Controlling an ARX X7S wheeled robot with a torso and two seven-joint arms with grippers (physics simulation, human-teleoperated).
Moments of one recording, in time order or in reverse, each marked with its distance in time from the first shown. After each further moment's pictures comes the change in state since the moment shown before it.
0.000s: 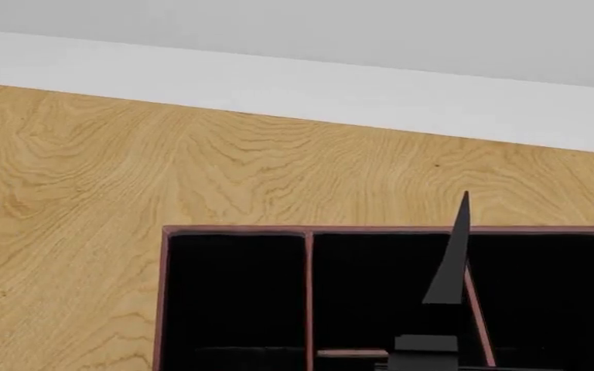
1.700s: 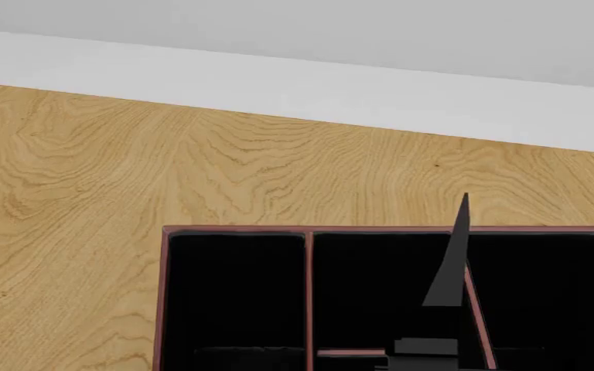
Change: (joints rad) left arm 0.304 0.020 -0.184 -0.018 0.212 0.075 0.013; right arm 0.007 0.006 -0.022 0.002 -0.013 -0.018 0.003
